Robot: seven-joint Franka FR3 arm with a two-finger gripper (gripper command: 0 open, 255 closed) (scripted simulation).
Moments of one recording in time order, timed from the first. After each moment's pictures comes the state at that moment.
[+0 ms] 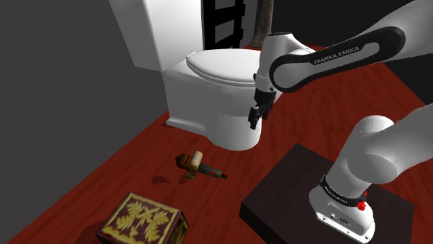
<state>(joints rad) 0.12 -0.60 0.01 -2.72 0.04 2.13 0.03</state>
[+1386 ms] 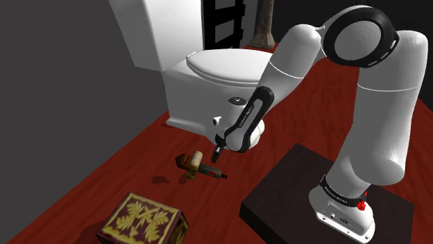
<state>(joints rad) 0.24 0.30 0.10 -2.54 0.21 3.08 -0.31</state>
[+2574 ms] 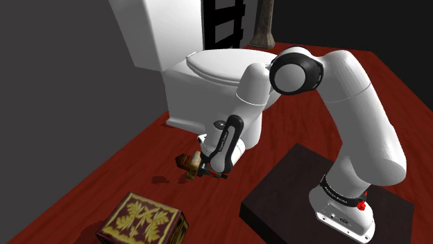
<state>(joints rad) 0.28 0.73 0.13 -2.24 0.16 3.28 -0.38</state>
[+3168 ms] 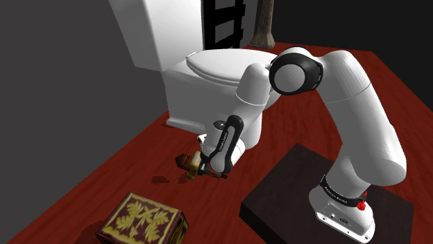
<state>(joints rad) 0.28 0.73 0.13 -2.24 0.16 3.28 -0.38</state>
